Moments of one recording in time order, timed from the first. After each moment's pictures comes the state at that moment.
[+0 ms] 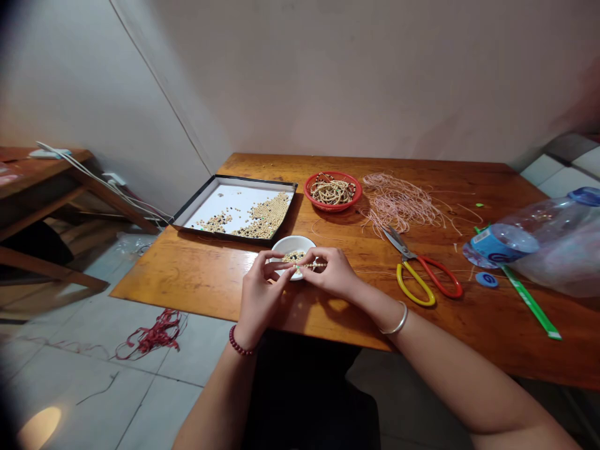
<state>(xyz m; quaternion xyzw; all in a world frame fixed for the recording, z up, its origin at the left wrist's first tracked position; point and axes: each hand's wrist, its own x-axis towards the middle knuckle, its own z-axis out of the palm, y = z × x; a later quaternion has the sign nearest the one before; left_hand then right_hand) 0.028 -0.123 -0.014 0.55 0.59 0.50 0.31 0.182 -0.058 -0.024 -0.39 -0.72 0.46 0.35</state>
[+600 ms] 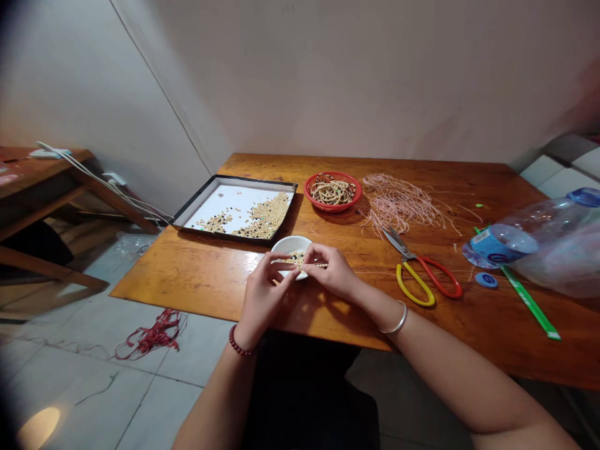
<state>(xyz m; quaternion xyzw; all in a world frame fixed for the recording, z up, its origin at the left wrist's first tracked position) 0.031 -0.124 -0.015 0.57 0.58 0.48 0.32 0.183 -0.055 -0.019 -0.35 -0.70 0.50 0.36</state>
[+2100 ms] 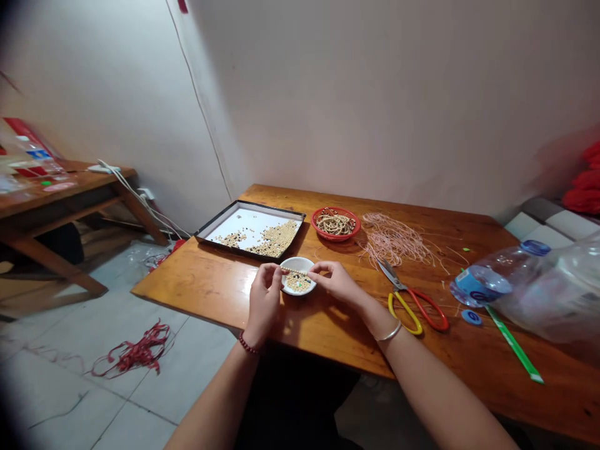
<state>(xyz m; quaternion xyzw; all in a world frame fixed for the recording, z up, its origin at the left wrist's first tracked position) 0.030 -0.122 -0.023 0.49 0.59 0.60 0.23 0.193 -0.033 -0.027 -0.36 -0.71 0.51 0.31</state>
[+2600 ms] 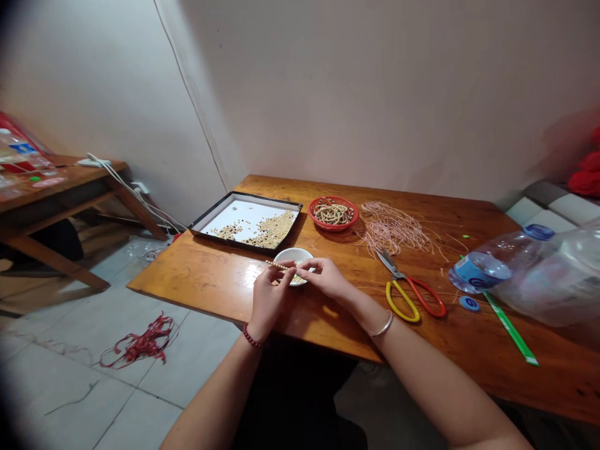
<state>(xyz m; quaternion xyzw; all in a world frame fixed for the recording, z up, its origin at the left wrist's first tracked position) 0.046 -0.123 -0.021 0.51 0.59 0.58 0.26 0.181 -0.050 -0.023 -0.34 -0.68 0.57 0.31</state>
